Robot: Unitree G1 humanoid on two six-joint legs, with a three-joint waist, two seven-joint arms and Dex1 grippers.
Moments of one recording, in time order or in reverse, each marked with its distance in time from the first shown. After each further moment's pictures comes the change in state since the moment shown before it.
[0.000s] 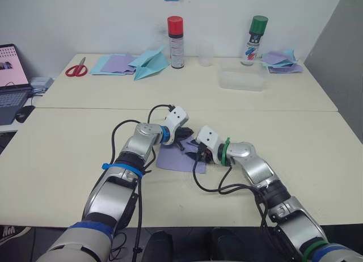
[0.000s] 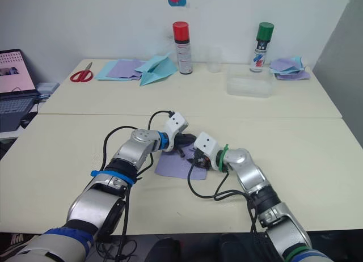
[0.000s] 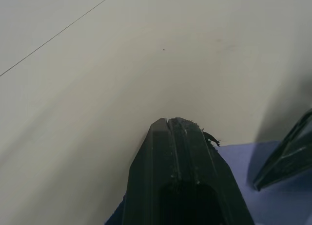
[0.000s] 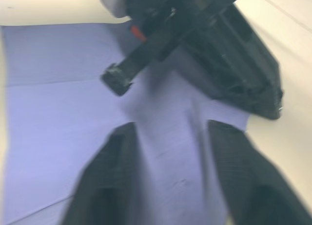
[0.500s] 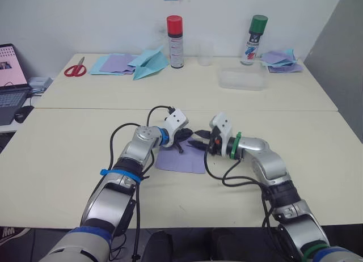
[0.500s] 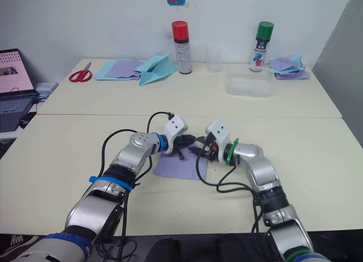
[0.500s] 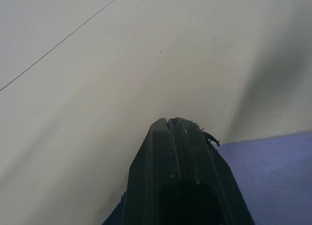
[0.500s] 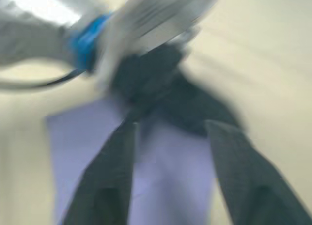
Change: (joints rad) left arm 0.070 0.012 -0.001 -0.069 0.034 -0.098 0.003; right arm -0.021 0.043 -0.210 -0.073 0.213 0.154 -0.040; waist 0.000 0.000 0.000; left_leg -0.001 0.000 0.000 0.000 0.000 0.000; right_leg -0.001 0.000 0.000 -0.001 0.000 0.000
